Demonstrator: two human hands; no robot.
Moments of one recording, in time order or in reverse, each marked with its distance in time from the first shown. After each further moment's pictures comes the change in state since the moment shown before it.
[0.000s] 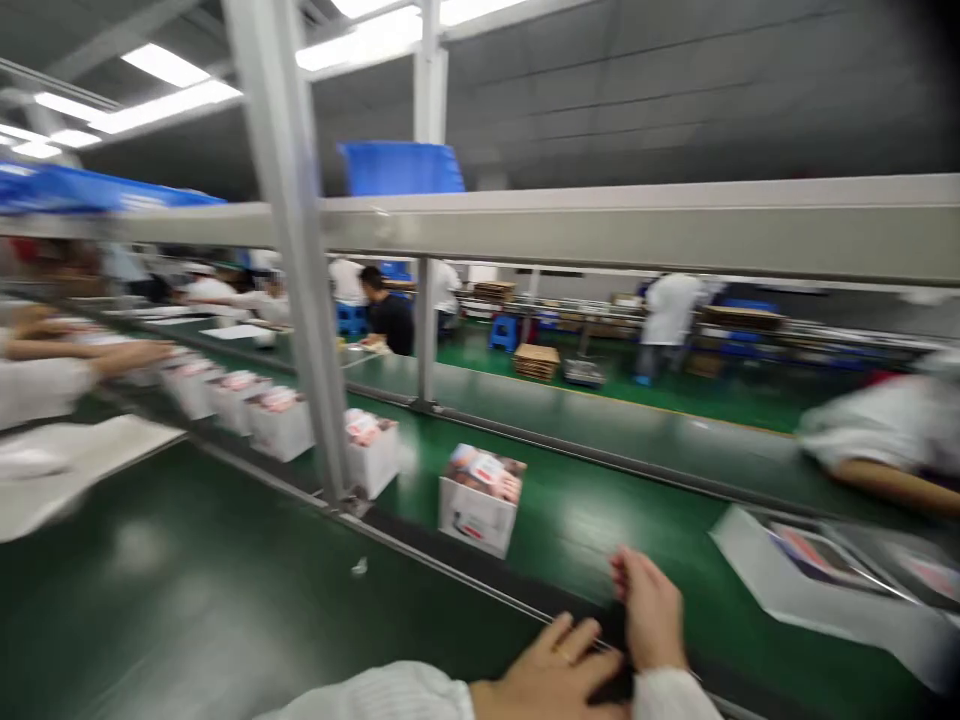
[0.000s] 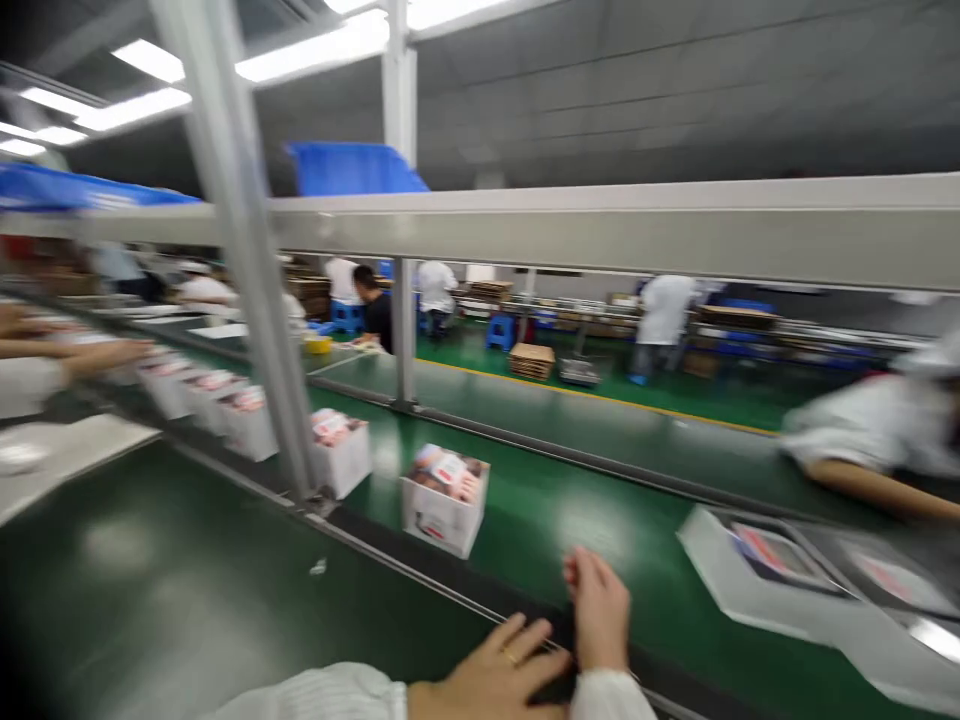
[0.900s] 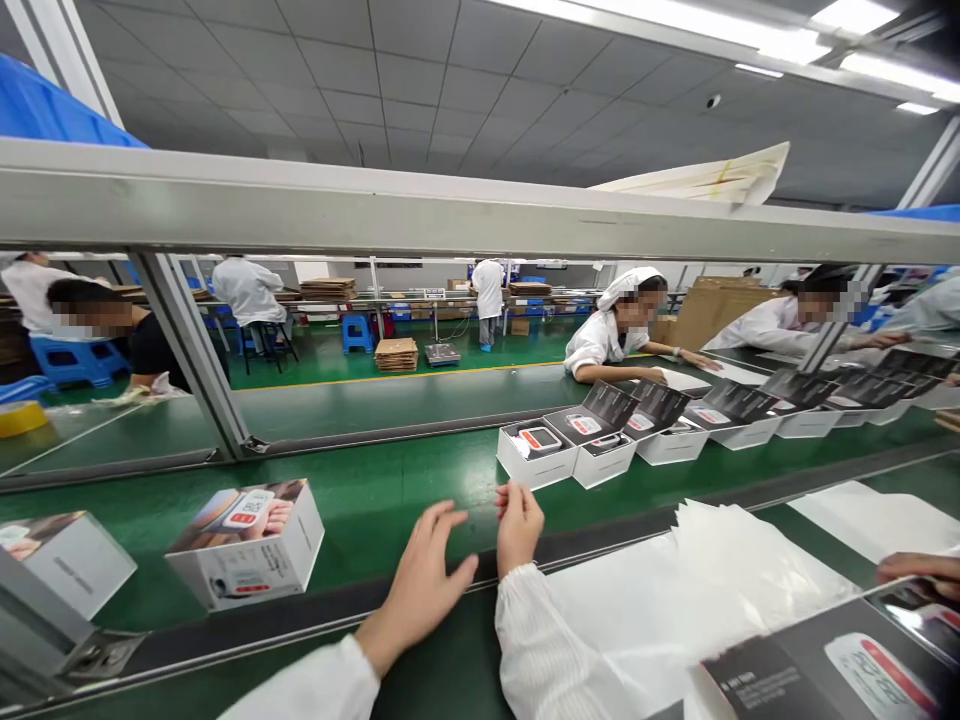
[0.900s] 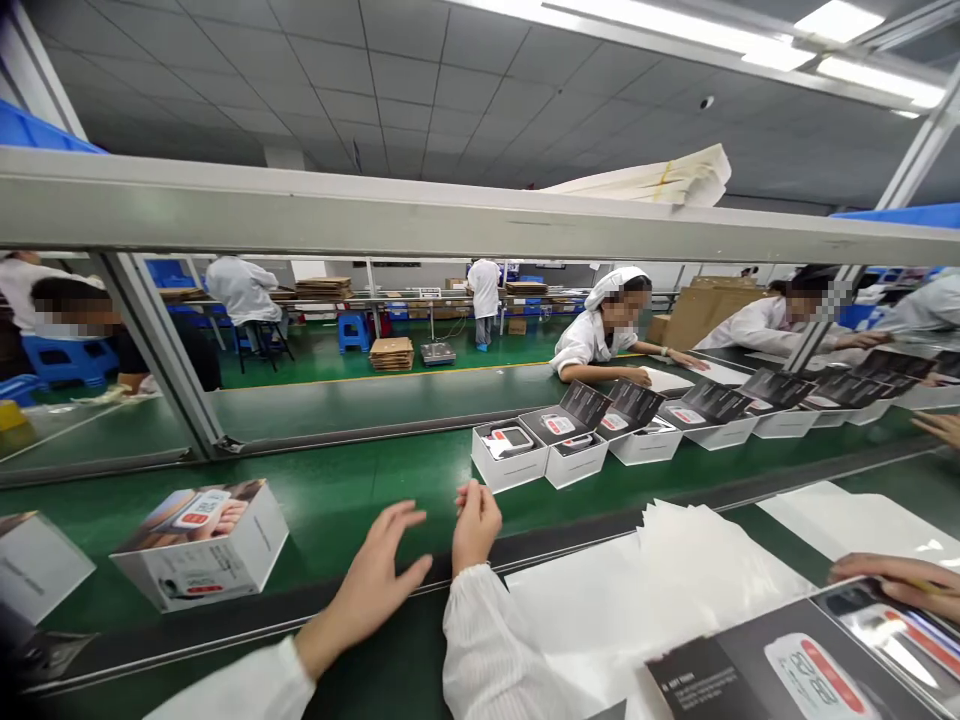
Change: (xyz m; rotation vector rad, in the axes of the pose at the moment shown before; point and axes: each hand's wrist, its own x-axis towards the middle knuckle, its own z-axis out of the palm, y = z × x) left_hand 0.059 0.010 -0.053 0.039 0.406 0.033; right_hand 0.017 -0.011 -0.016 0.251 0.455 -0.197
